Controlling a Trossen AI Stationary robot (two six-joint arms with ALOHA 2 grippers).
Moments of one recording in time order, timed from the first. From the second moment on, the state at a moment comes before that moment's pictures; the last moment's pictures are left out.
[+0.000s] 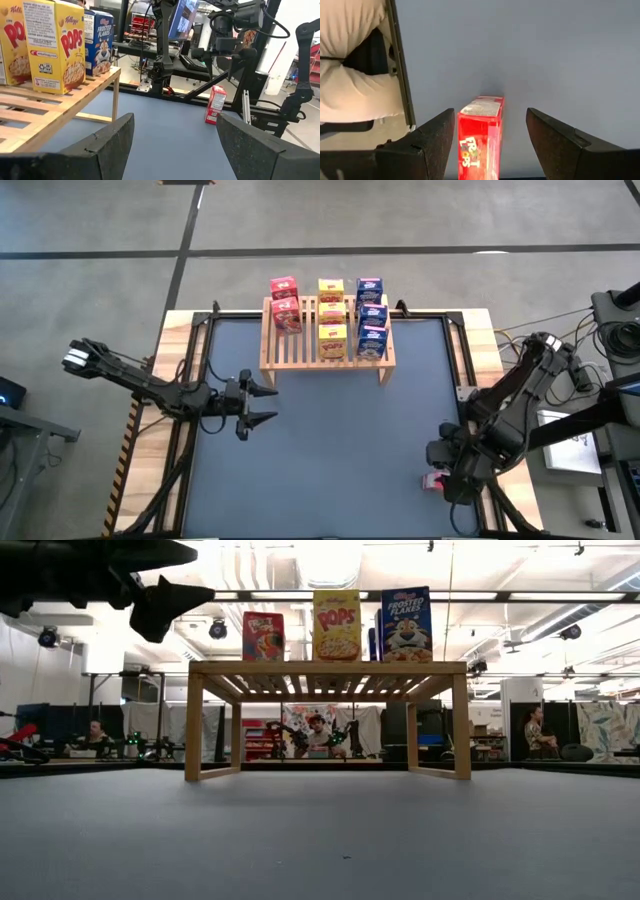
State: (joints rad) left arm -0.30 0.86 0.23 0.65 -0.36 -0.18; right arm 0.88 1.28 1.17 -1.11 0.08 1.02
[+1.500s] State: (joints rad) left arm -0.30 0.91 0.23 0.66 -0.35 -0.20; right arm 0.98 1.50 1.16 -1.13 0.03 1.10
